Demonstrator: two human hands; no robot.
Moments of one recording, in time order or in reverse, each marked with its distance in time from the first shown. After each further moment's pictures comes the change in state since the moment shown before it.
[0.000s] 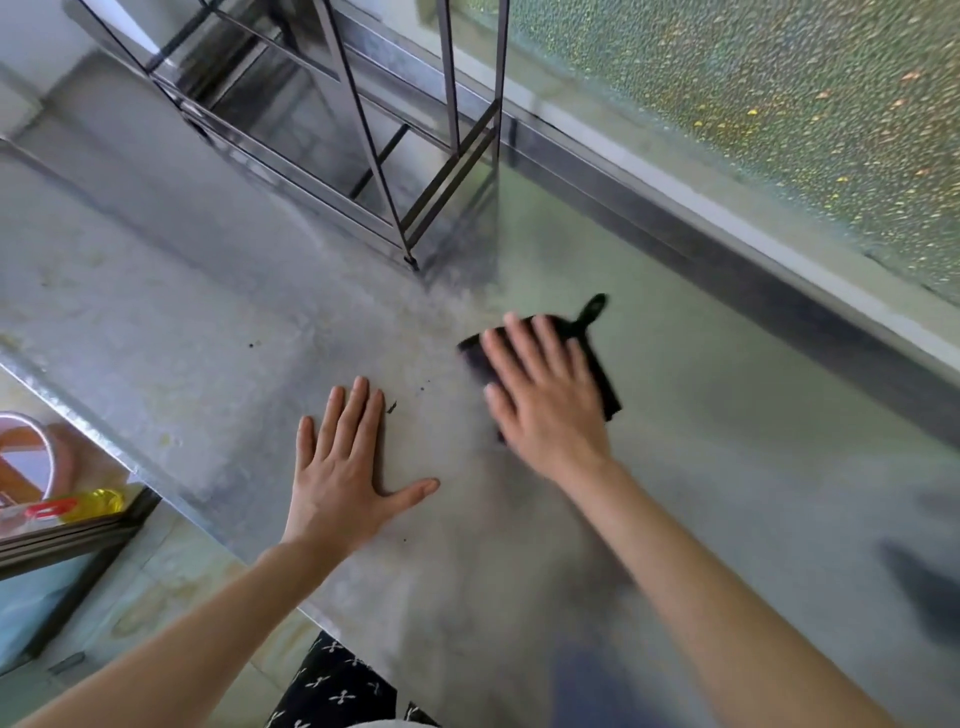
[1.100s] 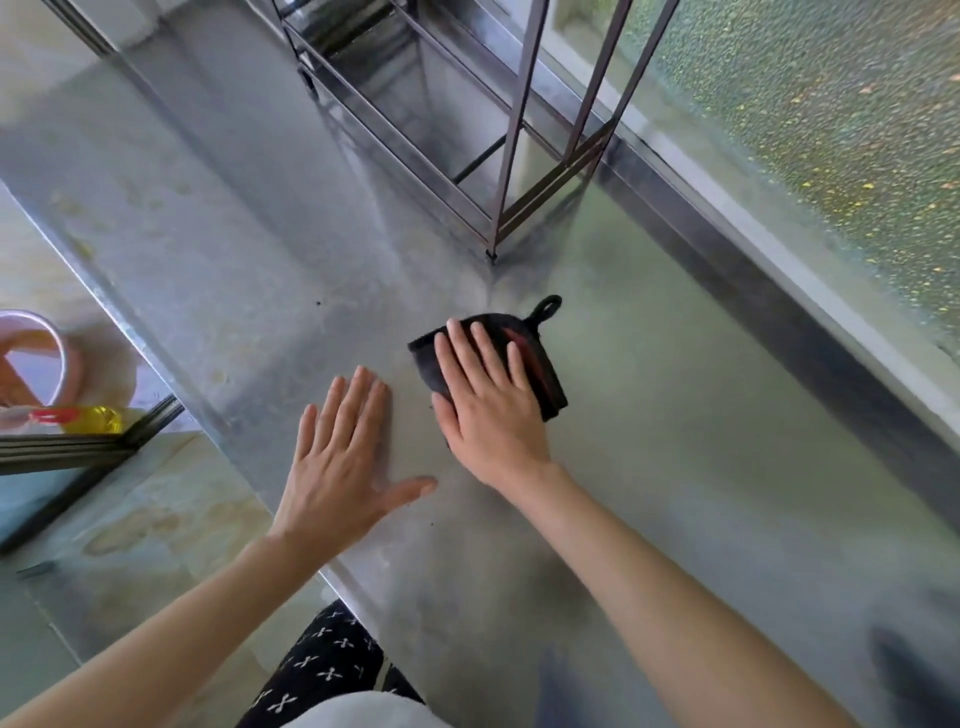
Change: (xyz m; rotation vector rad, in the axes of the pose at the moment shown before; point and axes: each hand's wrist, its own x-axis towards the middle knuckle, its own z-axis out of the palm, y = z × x) left_hand -0.029 -0.021 -0.013 -0.091 0.022 -0.103; right_hand 0.024 -0.084 0.007 0.038 -0.122 -0.215
